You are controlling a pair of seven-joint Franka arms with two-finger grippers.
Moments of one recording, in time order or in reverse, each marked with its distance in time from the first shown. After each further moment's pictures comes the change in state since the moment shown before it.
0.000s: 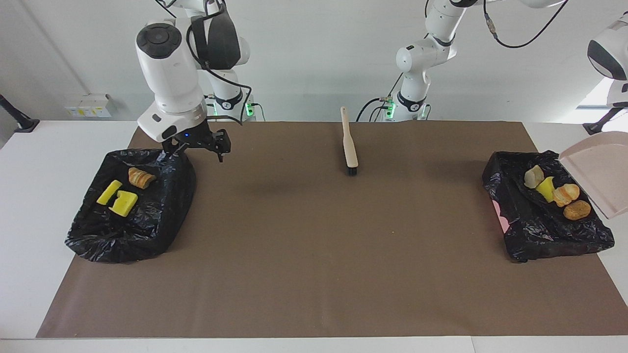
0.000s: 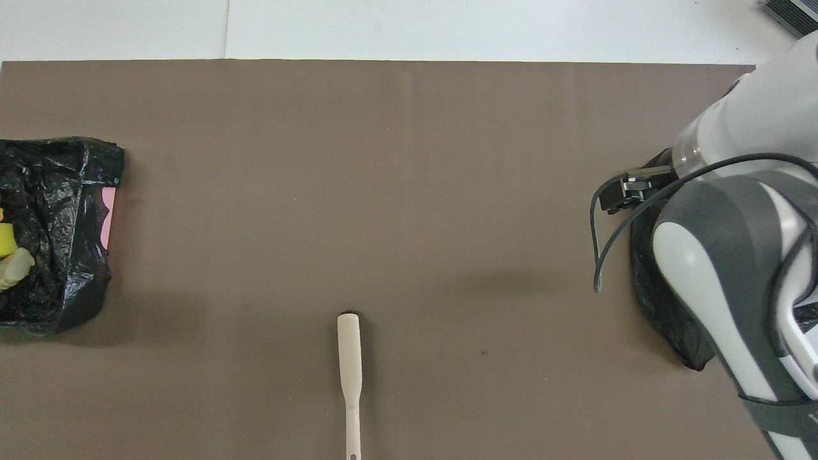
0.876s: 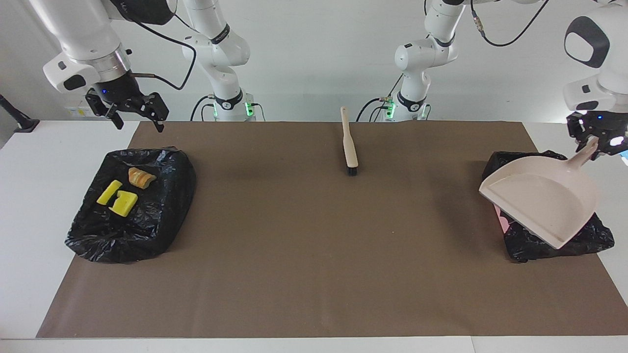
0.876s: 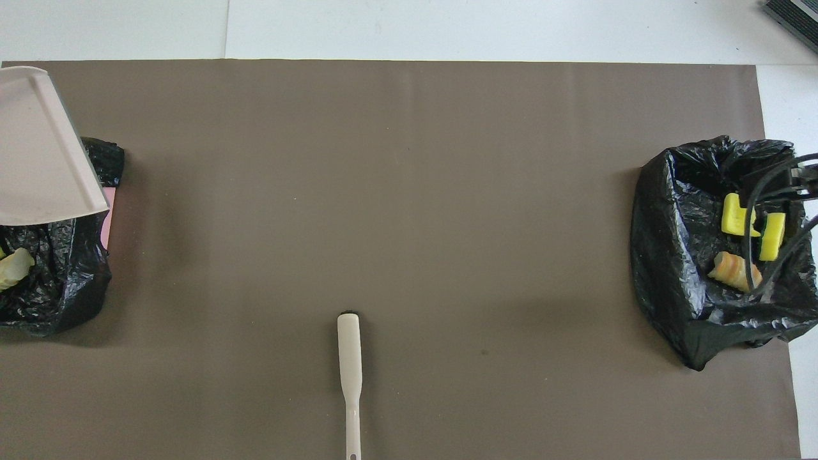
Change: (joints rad) left arm -0.183 -0.045 -0.021 0.024 -0.575 -0.219 -0.503; right arm 0.006 -0.062 -0.189 0.154 0.047 -0.163 -0.121
